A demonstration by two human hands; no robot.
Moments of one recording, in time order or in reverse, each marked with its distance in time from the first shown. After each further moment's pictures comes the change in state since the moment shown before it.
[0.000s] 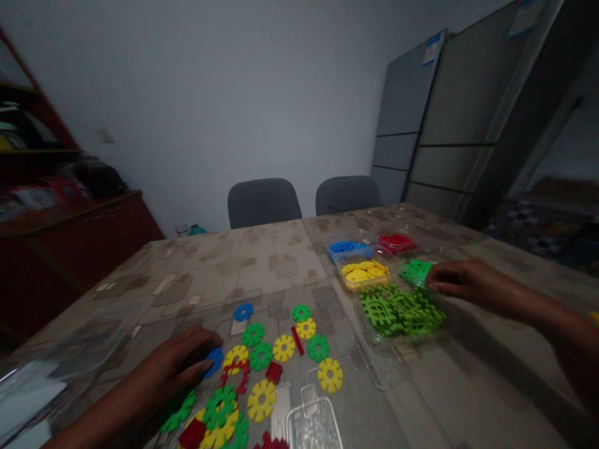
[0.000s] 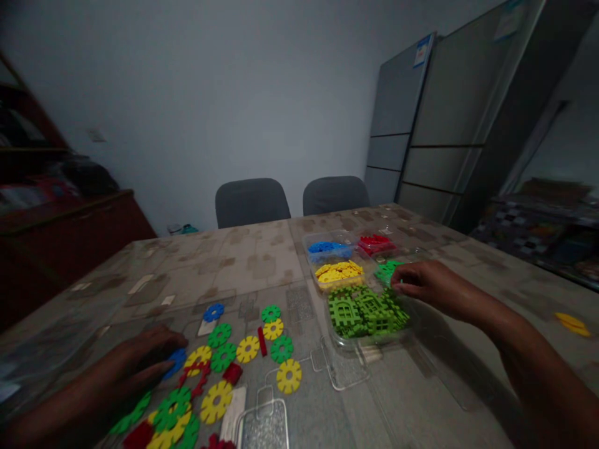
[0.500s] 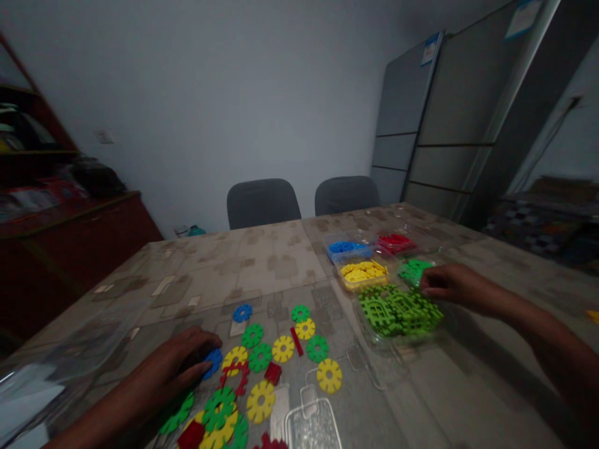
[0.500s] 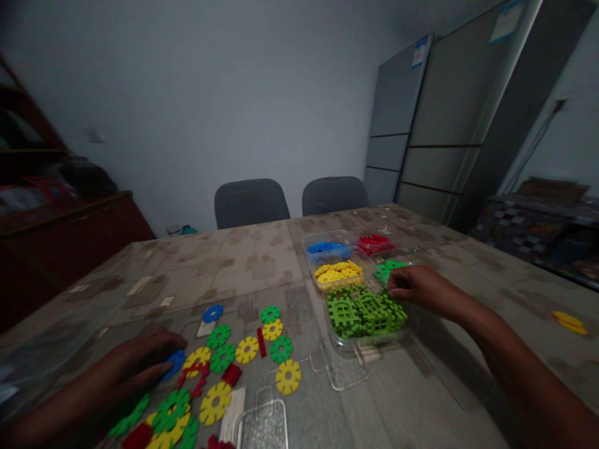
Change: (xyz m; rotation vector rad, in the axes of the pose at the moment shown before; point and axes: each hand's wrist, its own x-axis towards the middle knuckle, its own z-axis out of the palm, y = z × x) left_hand 0.000 -0.004 -0.001 0.009 -0.025 0.007; right_hand 0.013 0.015 0.013 -0.031 0.076 0.027
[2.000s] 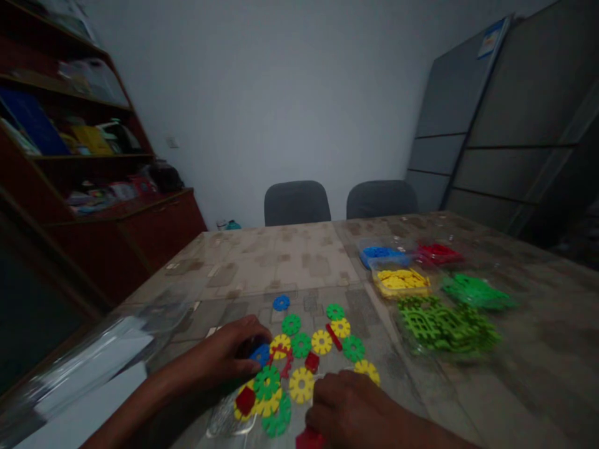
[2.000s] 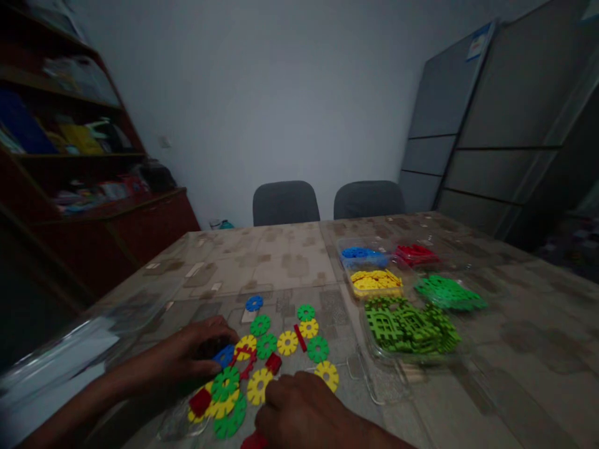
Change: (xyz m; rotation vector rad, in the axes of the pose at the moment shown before) left_hand -0.007 0.026 -0.009 -0.132 -0.219 0.008; right_hand -0.018 -0.218 0.168 -0.227 -0.114 -0.826
